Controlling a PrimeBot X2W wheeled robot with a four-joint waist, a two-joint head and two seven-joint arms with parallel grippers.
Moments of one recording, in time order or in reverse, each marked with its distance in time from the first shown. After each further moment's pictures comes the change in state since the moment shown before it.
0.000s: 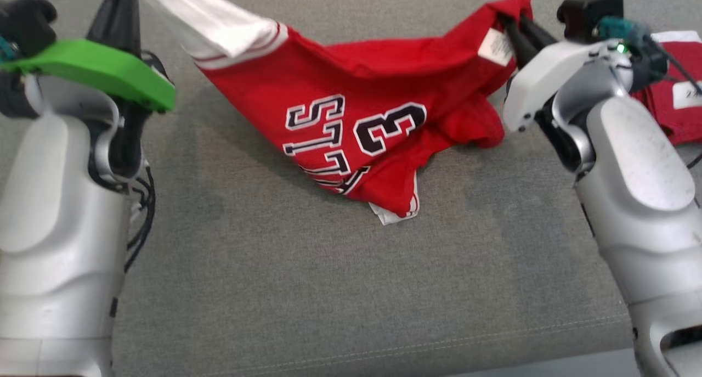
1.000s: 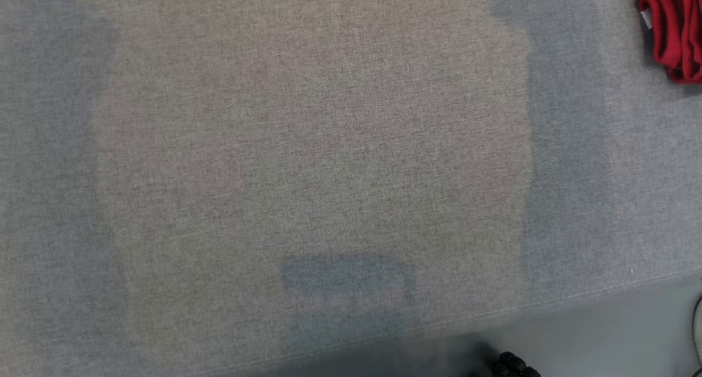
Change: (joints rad) left arm -0.807 0.119 0.020 0.045 0.098 -0.051 -0.175; right arm -0.801 0.003 -0.231 0.354 -0.345 0.000 -0.375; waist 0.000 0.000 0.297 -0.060
